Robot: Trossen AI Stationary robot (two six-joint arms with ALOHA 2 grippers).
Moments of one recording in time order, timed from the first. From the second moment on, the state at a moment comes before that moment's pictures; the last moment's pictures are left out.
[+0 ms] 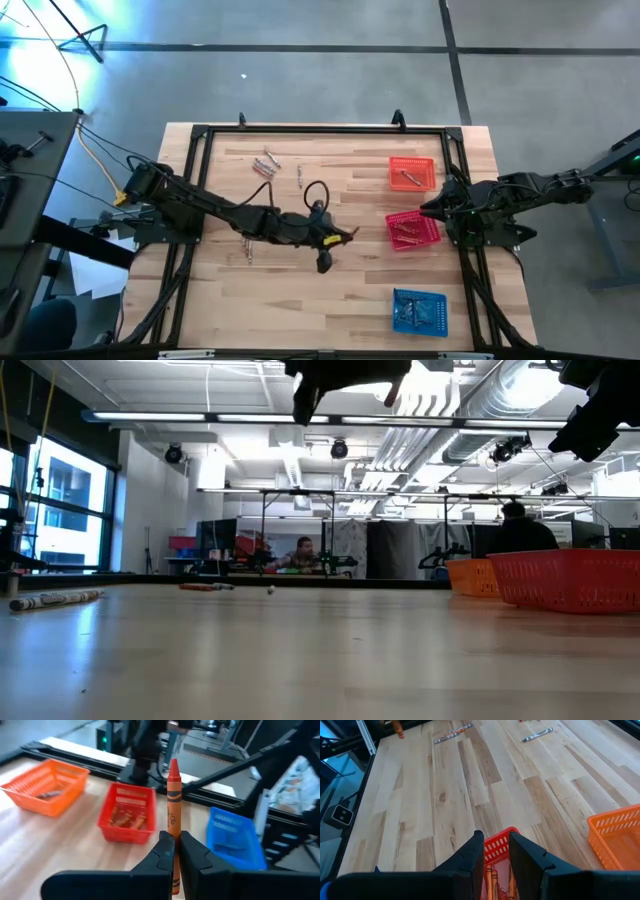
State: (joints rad) left arm -0.27 1.70 1.13 0.25 -0.30 -0.33; right arm 0.25 0.34 0.57 -0.83 0.23 0.44
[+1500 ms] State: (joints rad) left arm -0.24 1.70 1.13 0.26 -0.29 -0.38; right arm 0.25 0.34 0.57 -0.83 0.23 0.44
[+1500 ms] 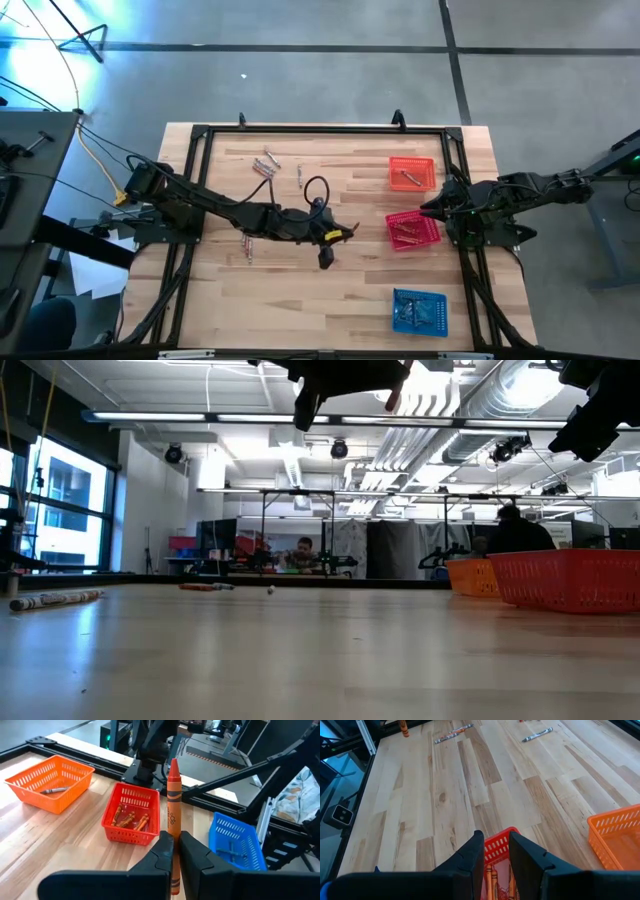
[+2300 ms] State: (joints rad) left arm -0.26 1.71 1.13 0.26 -0.29 -0.36; right arm 0.25 0.34 0.58 -0.83 0.23 0.44
